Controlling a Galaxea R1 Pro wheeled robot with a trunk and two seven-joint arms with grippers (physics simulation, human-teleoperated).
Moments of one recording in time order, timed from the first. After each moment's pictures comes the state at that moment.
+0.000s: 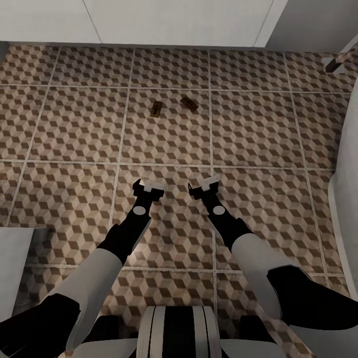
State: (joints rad) left arm -0.99 -0.14 -0.28 -0.76 -0.18 0.09 0.24; right arm -1.14 0.17 0.13 -0.38 0.28 -0.26 -0.09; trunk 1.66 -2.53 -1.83
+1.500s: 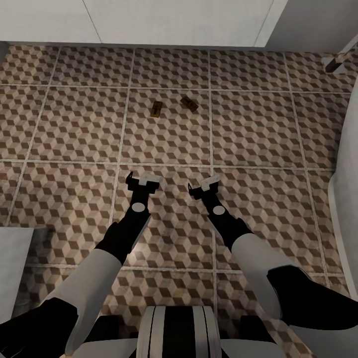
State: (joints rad) left arm -0.98 -0.13 -0.28 -0.85 -0.18 0.09 0.37; right arm -1.14 0.17 0.14 -0.38 0.28 -0.26 -0.09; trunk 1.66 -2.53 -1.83
